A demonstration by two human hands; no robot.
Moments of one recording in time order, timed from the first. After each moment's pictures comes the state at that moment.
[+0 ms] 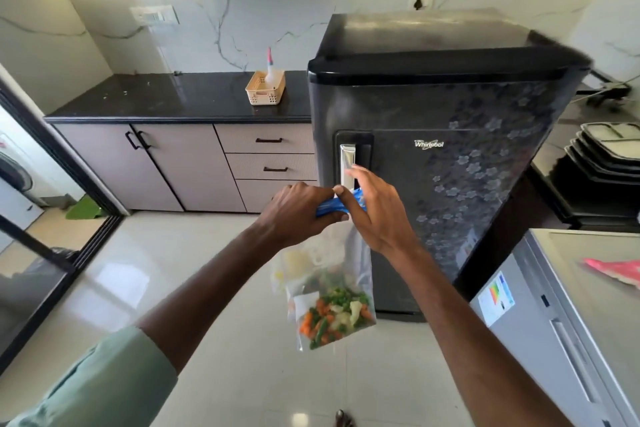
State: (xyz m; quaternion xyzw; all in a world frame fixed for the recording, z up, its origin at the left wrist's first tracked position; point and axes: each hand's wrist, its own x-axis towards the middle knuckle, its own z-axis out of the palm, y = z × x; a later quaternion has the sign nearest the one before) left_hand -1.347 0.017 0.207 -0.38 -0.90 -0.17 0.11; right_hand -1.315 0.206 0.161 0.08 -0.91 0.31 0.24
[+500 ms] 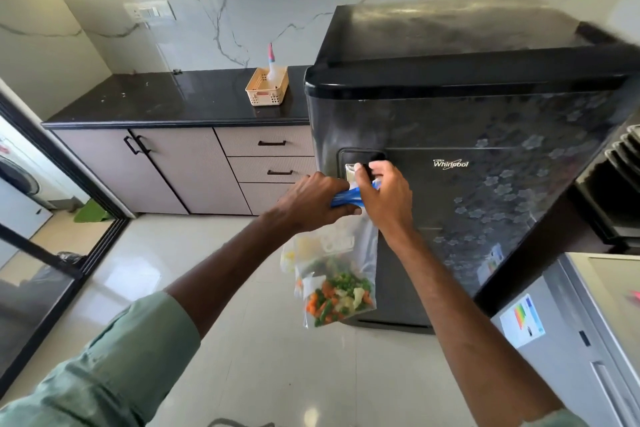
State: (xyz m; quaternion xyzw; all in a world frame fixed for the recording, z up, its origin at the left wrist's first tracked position) left_hand -1.471 0.063 0.193 -0.40 -0.91 -0.14 0.05; right_hand -1.443 0.229 0.145 -0.14 -0.86 0.44 0.21
